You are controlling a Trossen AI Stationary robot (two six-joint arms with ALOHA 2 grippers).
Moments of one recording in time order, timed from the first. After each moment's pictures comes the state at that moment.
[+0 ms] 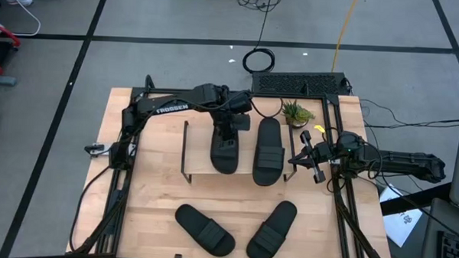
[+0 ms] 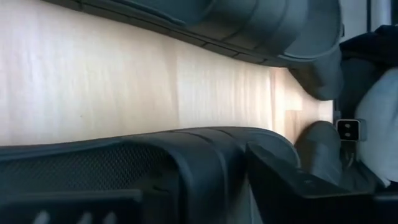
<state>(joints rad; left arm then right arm) 0.22 2.06 2.11 -1.29 0.46 0.07 -0.17 0.37 0.13 0.27 -0.45 0.00</state>
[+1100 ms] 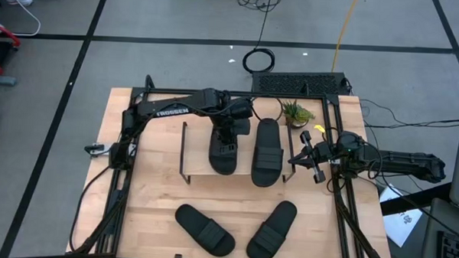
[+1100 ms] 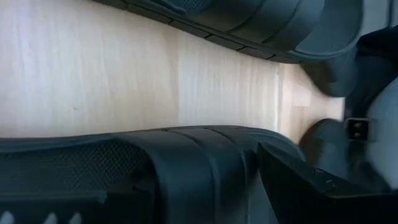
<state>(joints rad) 0.18 2.06 2.11 -1.31 0.39 0.02 -0.17 0.37 0.13 0.27 -0.45 0.01</state>
